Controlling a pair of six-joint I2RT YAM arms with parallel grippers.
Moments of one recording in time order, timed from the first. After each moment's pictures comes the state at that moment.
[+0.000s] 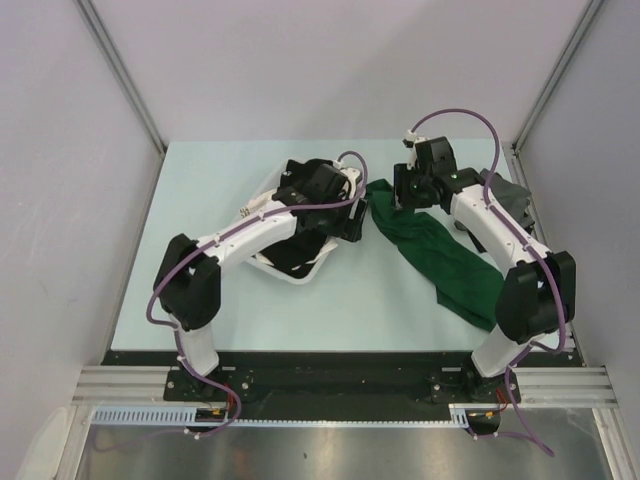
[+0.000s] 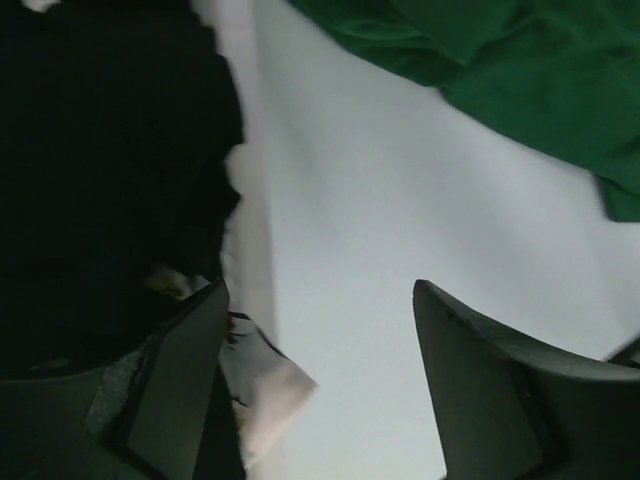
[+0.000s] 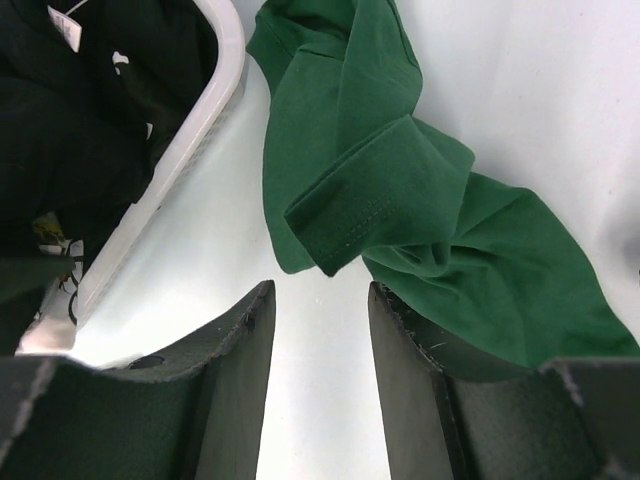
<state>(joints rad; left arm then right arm) -0.71 1.82 1.50 -0.52 0.08 -0.28 0.33 1.64 1.45 -0.61 -0.07 0.22</state>
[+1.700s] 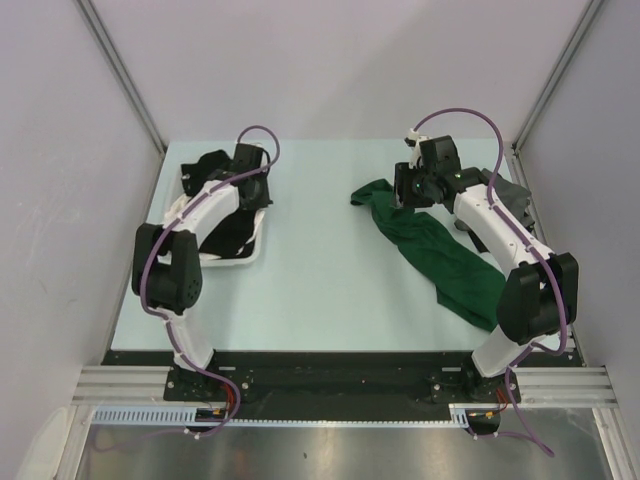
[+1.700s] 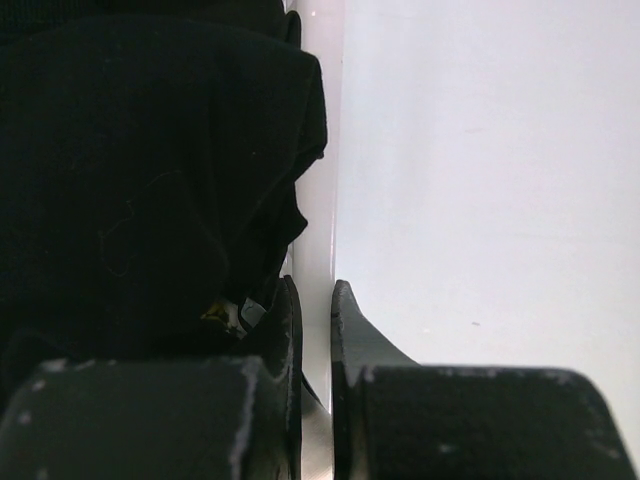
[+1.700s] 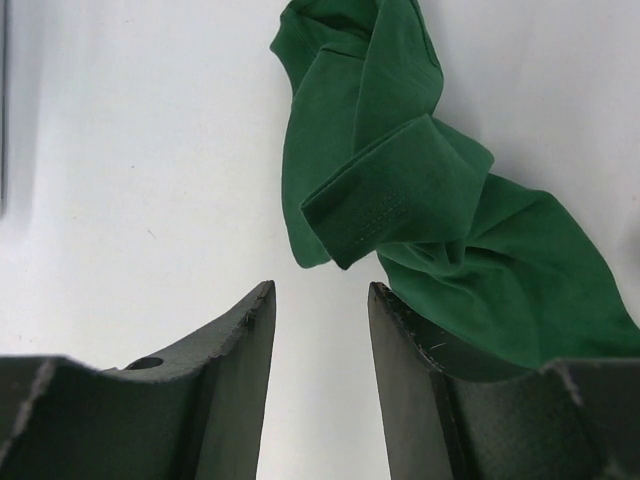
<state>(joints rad) -0.26 1.86 1.45 -0.51 -0.12 -0.32 0.31 1.63 1.45 -0.61 -0.13 0.22</state>
